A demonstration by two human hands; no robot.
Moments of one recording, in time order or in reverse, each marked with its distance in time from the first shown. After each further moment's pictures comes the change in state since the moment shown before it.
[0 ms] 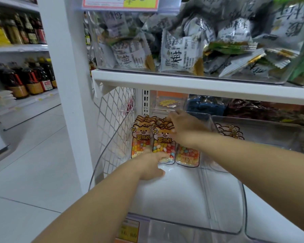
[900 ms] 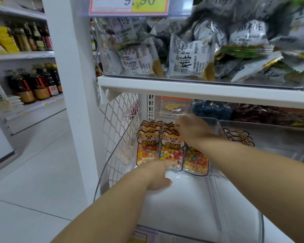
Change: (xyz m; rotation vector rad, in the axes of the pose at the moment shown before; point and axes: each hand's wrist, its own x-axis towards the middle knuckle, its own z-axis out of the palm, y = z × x) left_hand 0.010 -0.008 0.008 0.028 0.022 0.075; right_hand 0.029 0.013 0.020 0.171 0.110 0.142
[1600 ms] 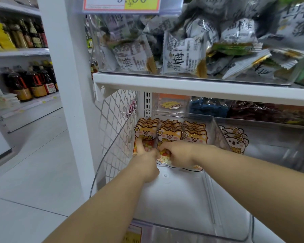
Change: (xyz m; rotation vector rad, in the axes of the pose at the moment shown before) left_hand 0.005 -0.010 0.008 -0.116 0.281 -0.159; right_hand -0.036 -0.008 0.018 -0.169 -0.627 -0.229
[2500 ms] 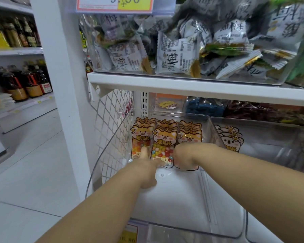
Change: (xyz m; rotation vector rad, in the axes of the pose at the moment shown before) left_hand -0.014 0.012 -0.008 0.317 -0.257 0.034; right_hand -0.016 0.002 -0.004 -0.213 -0.096 0.215
